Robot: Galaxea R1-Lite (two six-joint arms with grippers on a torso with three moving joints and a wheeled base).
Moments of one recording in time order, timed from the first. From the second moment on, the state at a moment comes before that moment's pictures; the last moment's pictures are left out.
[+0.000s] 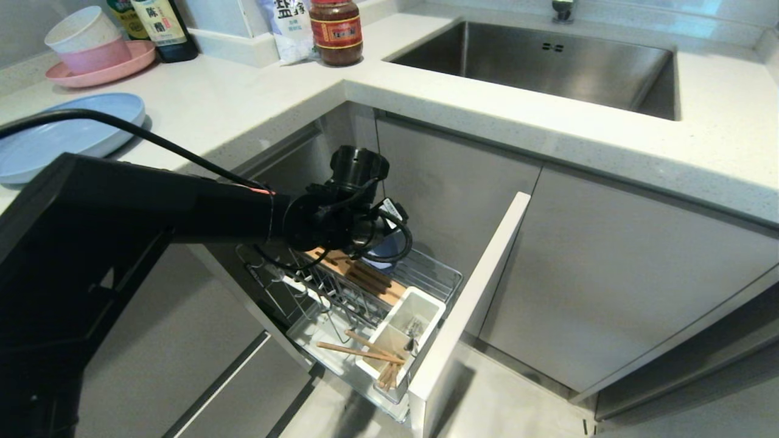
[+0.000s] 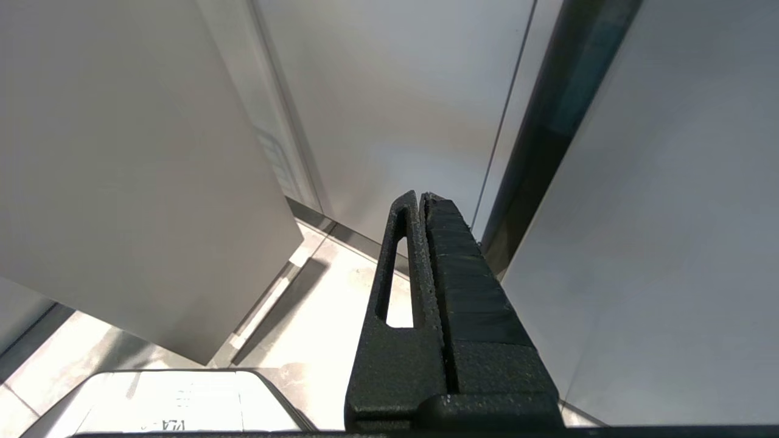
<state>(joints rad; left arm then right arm) -0.59 2.14 -1.64 0.05 0.27 -0.82 0.00 0.00 0.00 0.00 0.00 0.02</state>
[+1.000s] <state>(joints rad) -0.58 2.18 -1.67 0.01 0.27 -0.79 0.00 0.00 0.00 0.00 0.00 0.02</state>
